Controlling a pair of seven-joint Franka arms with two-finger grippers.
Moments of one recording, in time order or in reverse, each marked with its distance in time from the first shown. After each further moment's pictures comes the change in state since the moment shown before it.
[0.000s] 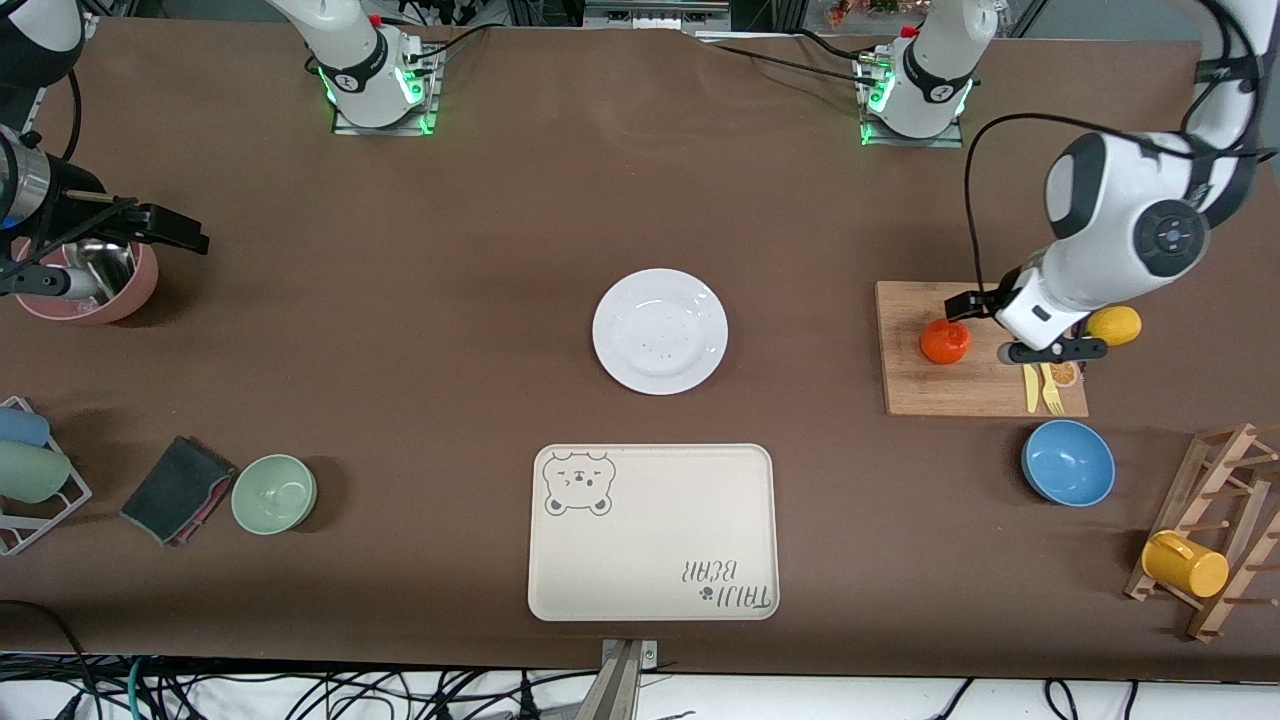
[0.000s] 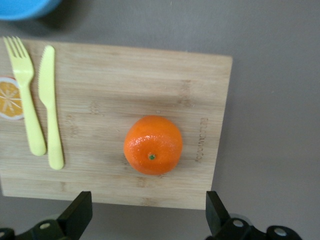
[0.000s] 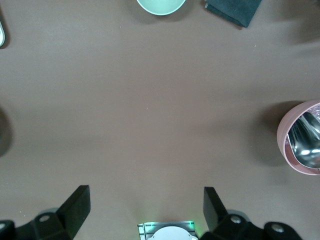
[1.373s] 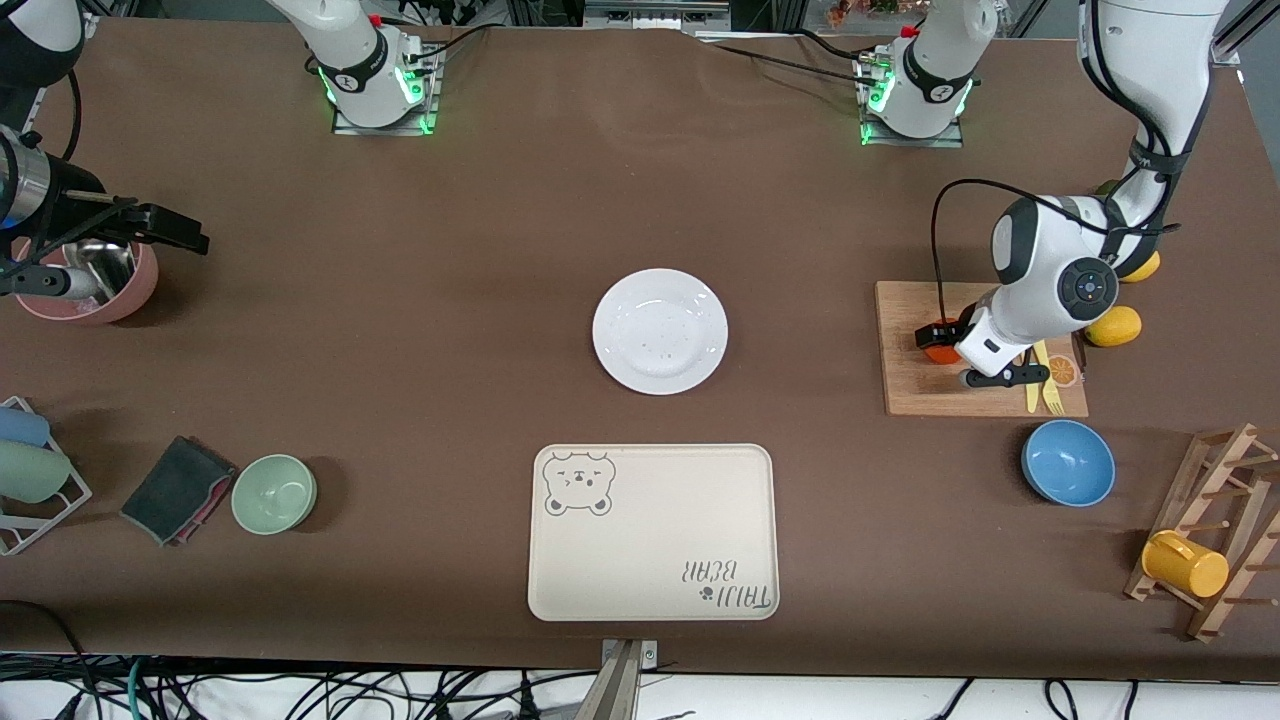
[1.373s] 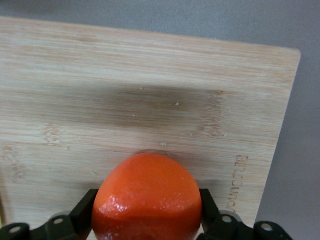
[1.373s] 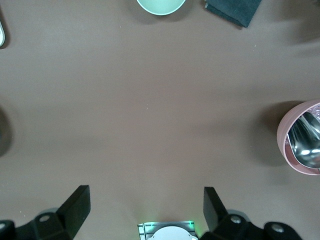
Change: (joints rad) left arm 0.001 0.213 0.016 -0.031 0.000 0.254 0.000; right arm 0.000 0.000 0.000 0.000 0.000 0.000 0.000
